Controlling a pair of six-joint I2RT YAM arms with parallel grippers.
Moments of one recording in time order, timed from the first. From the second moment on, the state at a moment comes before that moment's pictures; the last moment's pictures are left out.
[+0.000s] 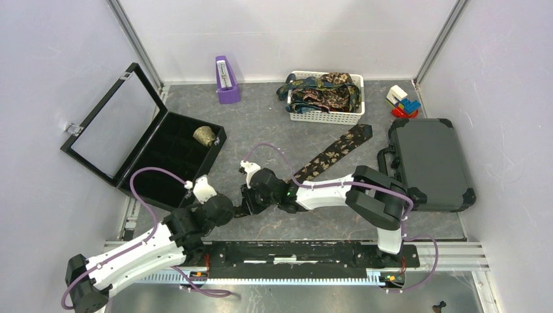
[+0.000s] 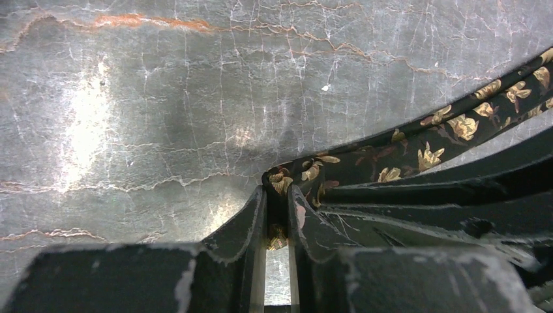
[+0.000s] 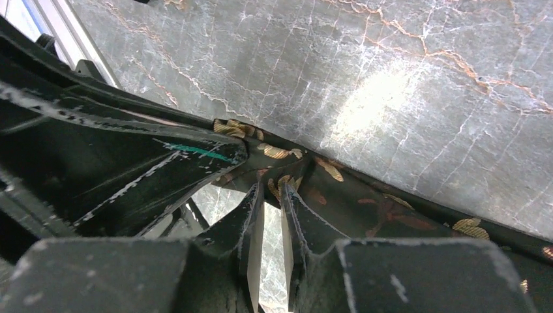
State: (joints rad) left arm -0.93 0.55 0.32 -0.74 -0.52 -1.25; right arm 1.17 1.89 1.05 0.19 -0.12 0.62
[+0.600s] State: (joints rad) left arm -0.93 0.53 0.35 -0.81 -0.53 -1.25; right arm 1.17 1.92 1.09 0.20 -0.10 0.62
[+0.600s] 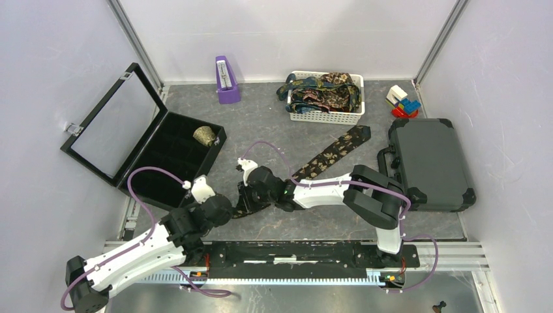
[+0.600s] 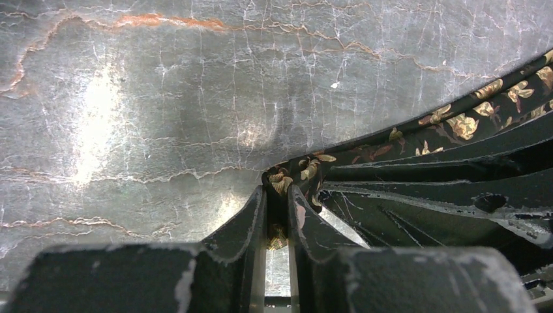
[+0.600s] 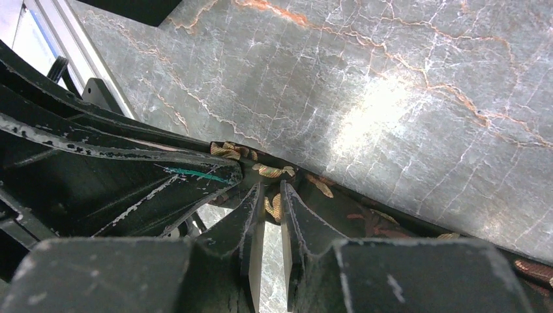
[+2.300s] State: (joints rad) left arm -0.93 0.72 0.47 -0.93 -0.55 -1.20; right arm 1.20 2.05 1.14 0.34 -0.18 0.72
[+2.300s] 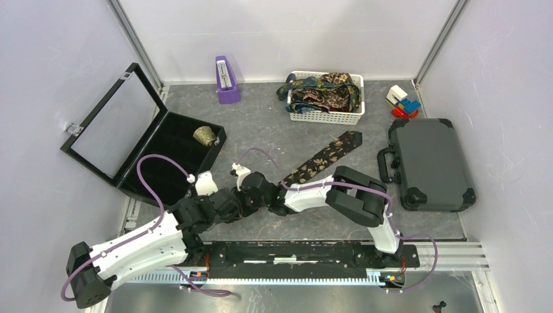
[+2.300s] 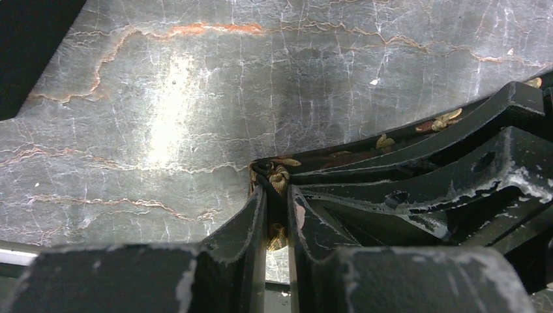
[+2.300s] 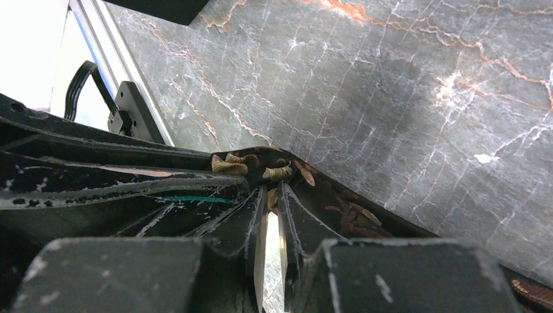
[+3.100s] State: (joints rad) left arm -0.93 0.95 0.50 -0.77 -0.55 -1.20; right arm 1.17 1.81 0.98 0.22 -0.05 0.62
